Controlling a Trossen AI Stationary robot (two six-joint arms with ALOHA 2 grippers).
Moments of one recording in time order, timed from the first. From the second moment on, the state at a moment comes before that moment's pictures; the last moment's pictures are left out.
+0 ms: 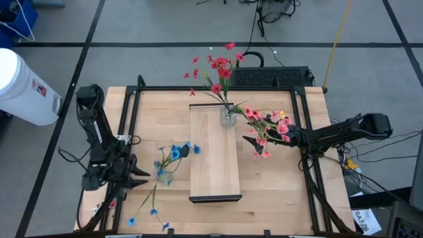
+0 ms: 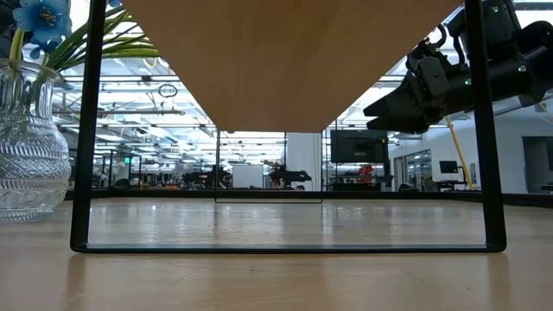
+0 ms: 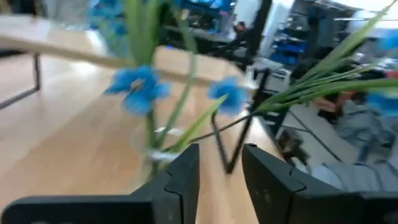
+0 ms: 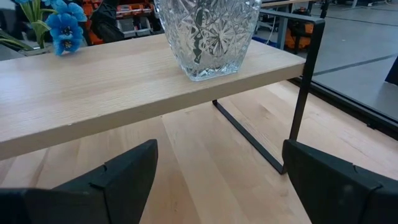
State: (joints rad) left arm -1.48 0.95 0.12 0.45 -1.35 -0.67; right arm -0.06 1.08 0.16 0.71 0.26 0.16
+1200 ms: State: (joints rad) left arm -1.20 0.96 0.12 0.16 -1.09 -1.04; right arm -0.06 1.08 0.16 0.70 0.26 0.15
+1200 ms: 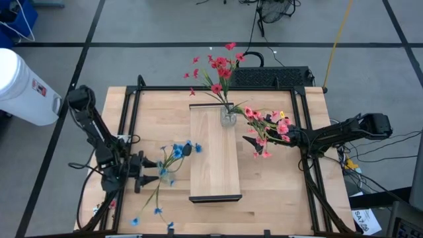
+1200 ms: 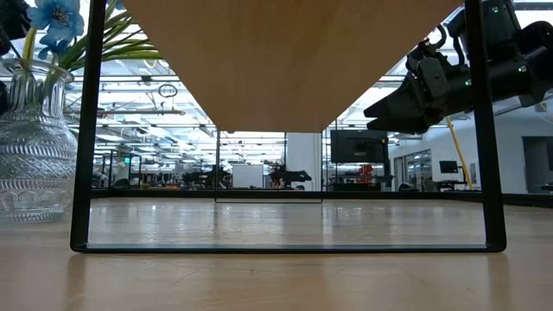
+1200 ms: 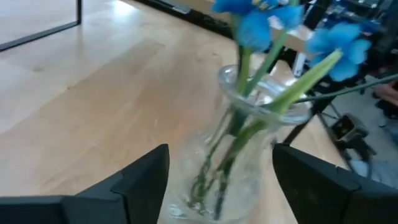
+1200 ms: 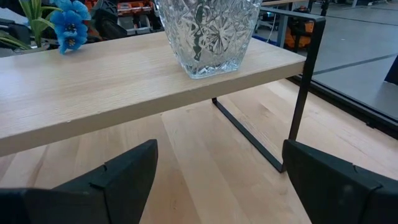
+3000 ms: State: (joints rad) left arm -0.93 1.24 0.12 0.59 -1.12 -0.79; right arm -0.08 1.09 0.16 0.68 0.26 0.15
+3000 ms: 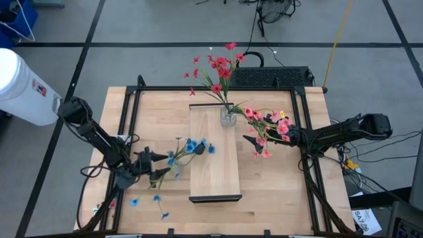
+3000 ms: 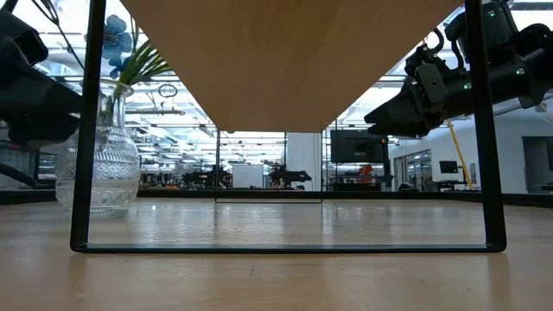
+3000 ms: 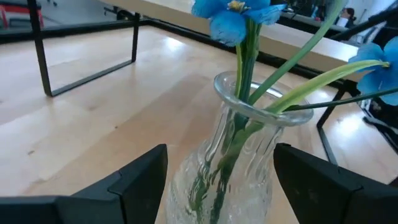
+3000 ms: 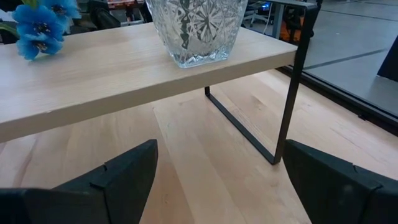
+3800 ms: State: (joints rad) left arm -0.87 1.24 0.12 0.71 -1.04 -0.67; right arm -0.08 1.09 0.16 0.68 0.26 0.16
